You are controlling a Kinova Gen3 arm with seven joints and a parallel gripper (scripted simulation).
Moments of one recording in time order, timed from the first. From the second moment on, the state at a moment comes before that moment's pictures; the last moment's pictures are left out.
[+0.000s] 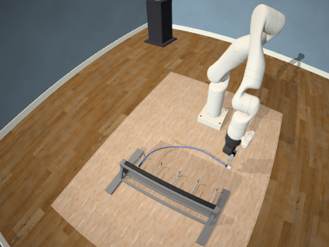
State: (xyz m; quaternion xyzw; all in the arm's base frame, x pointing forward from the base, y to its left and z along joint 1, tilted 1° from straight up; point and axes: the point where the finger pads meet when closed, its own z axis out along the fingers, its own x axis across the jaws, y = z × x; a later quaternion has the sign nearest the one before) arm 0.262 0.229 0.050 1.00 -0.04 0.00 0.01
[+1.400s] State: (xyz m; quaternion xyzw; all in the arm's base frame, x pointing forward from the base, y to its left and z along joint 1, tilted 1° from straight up) arm 0.262 0.231 0.038 1.00 -0.04 0.00 0.01
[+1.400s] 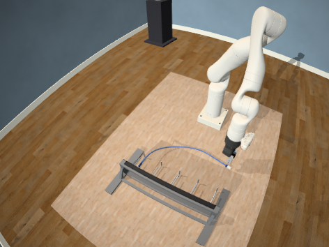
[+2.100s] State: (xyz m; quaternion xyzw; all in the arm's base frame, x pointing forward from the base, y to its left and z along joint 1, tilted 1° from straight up) arm 0.262 0.233 0.004 1.00 -0.04 0.00 0.01
